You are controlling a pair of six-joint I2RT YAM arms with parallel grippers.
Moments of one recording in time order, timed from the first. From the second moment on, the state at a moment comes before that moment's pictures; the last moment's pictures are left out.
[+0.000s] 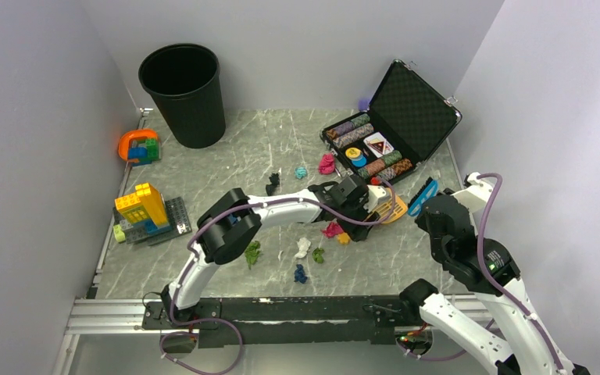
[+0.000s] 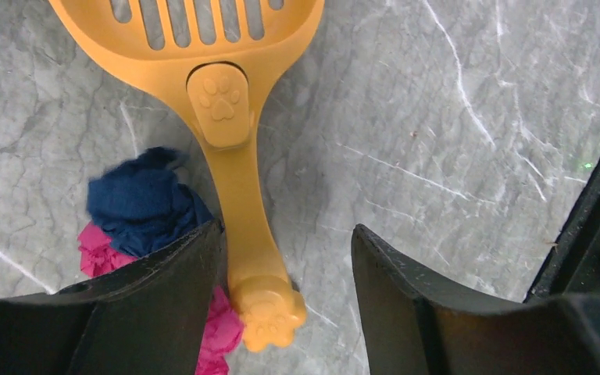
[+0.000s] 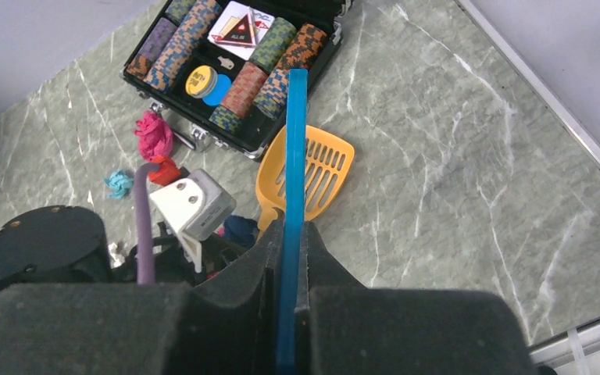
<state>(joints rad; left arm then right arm) -1.05 2.16 1.63 -0.30 0.22 -0.11 0.57 0.59 1.00 -1.04 0.78 0.81</state>
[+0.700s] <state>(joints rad) -0.99 2.16 1.59 -0.34 0.19 -0.13 0.57 0.59 1.00 -1.03 0.77 0.80</state>
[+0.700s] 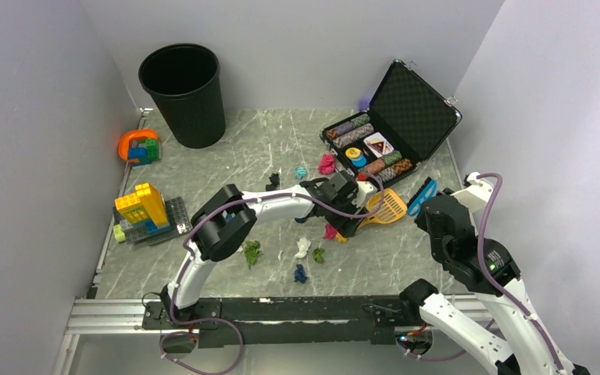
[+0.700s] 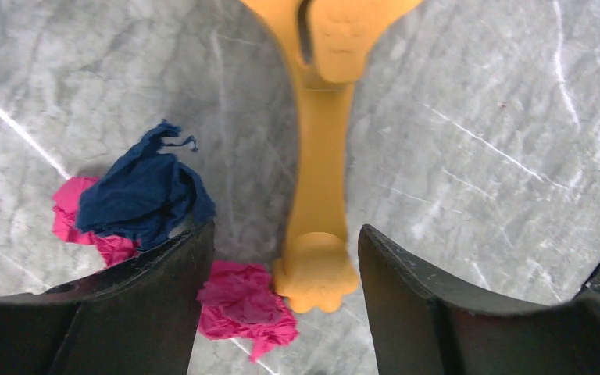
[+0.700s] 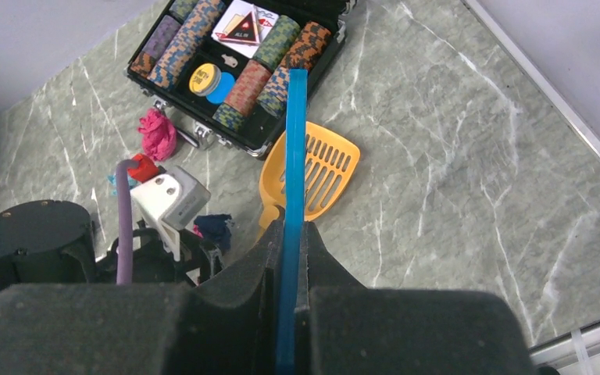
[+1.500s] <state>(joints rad) -1.10 2.12 1.58 -0.22 0.00 -0.07 0.57 0.51 1.01 -1.03 0.75 0.80</state>
